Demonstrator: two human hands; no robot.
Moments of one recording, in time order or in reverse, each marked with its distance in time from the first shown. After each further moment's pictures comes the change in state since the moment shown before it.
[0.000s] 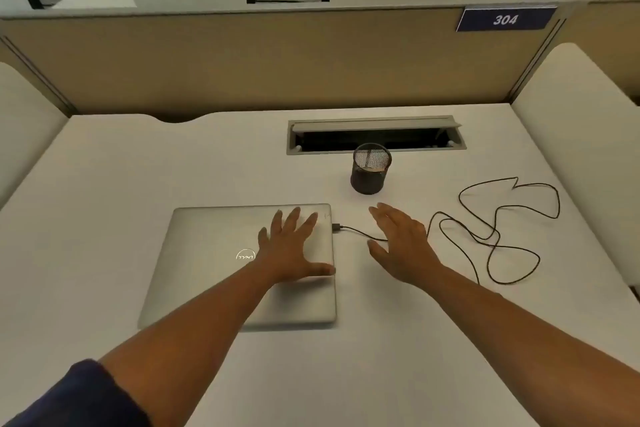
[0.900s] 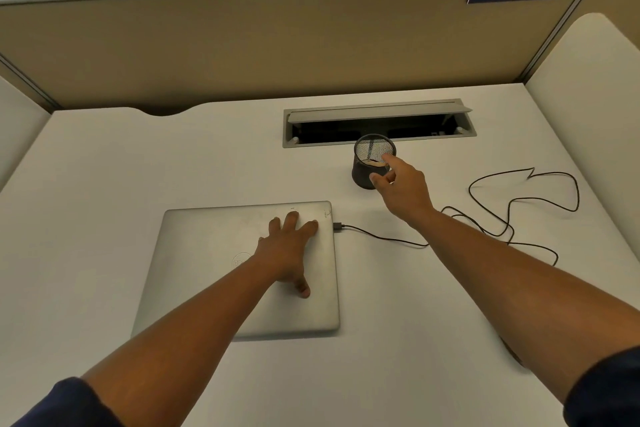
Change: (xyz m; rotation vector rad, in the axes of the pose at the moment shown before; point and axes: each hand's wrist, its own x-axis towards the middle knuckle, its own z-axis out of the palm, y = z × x) left_hand 0.018 0.001 -0.015 0.205 -0.202 -0.003; right_hand 0.109 0.007 -0.018 0.456 0.217 0.298
